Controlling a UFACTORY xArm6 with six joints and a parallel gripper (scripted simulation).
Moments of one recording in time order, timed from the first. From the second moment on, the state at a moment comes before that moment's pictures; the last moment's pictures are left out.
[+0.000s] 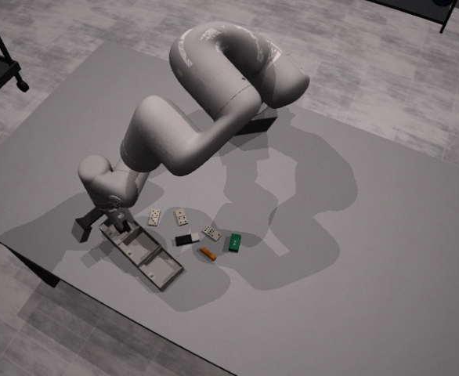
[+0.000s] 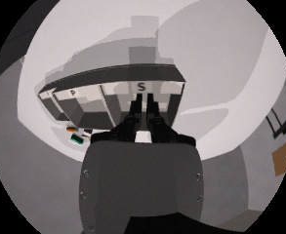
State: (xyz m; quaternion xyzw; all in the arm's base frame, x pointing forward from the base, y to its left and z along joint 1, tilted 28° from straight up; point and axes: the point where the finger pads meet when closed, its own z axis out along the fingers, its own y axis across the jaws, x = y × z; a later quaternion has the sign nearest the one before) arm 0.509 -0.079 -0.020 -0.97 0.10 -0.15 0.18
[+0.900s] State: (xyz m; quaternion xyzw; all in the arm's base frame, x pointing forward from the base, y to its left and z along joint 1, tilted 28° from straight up) arm 0.501 -0.087 0.002 -0.97 0.10 -0.15 0.18
